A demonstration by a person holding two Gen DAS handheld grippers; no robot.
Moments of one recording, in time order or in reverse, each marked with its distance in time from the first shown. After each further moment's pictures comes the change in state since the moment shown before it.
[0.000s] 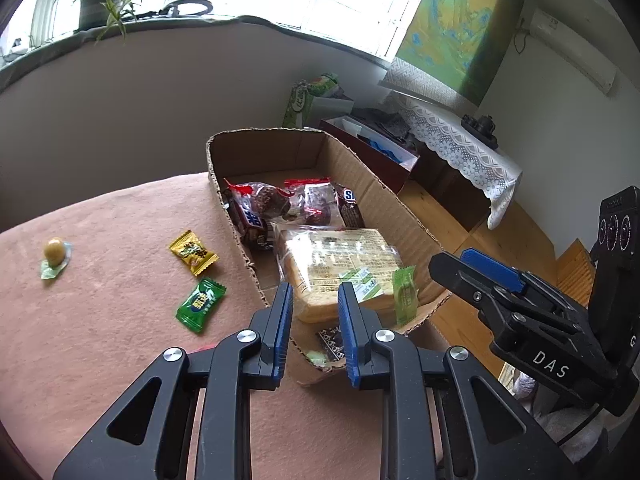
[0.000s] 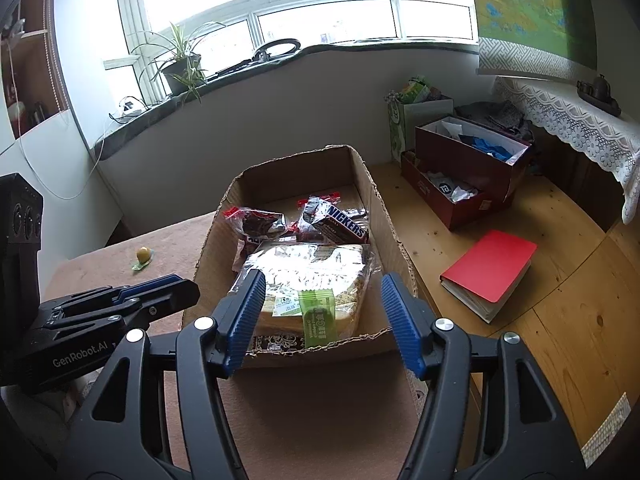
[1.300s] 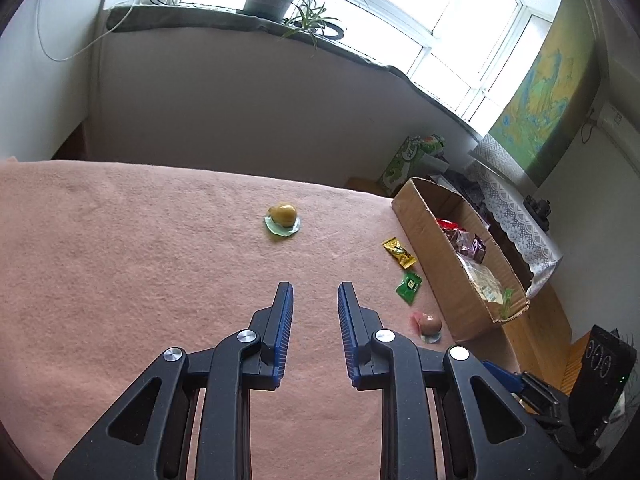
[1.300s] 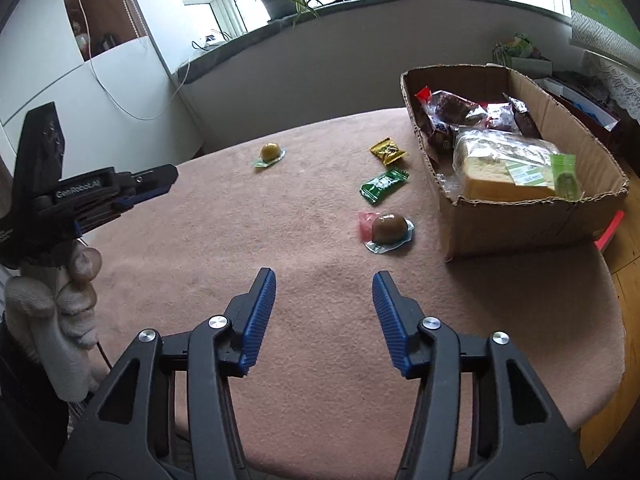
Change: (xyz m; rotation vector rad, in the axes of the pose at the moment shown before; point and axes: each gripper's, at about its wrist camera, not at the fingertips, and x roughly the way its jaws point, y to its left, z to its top) left arm -0.115 0.167 -0.048 -0.280 -0.122 0.149; right arm 0.020 0.134 -0.085 -0.108 0.190 0.228
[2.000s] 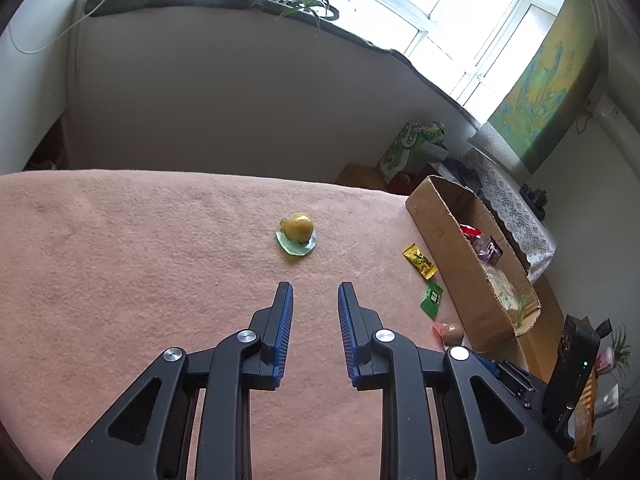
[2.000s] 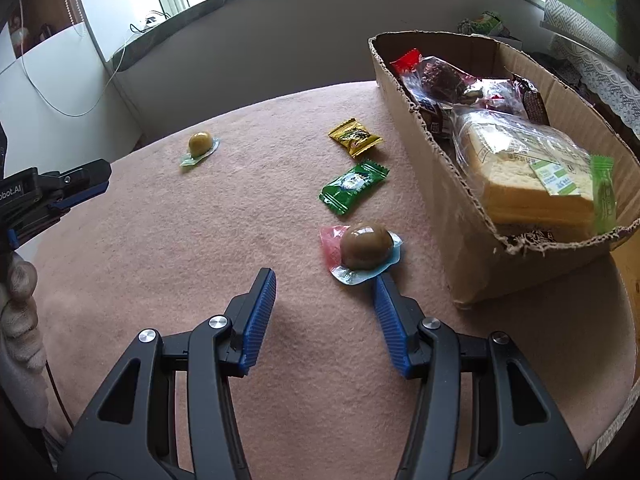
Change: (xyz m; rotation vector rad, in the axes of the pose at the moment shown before) left arm 0.041 0.032 0.029 0.016 0.077 -0.061; right arm 0.069 -0.001 0.024 0.070 0.071 -0.190
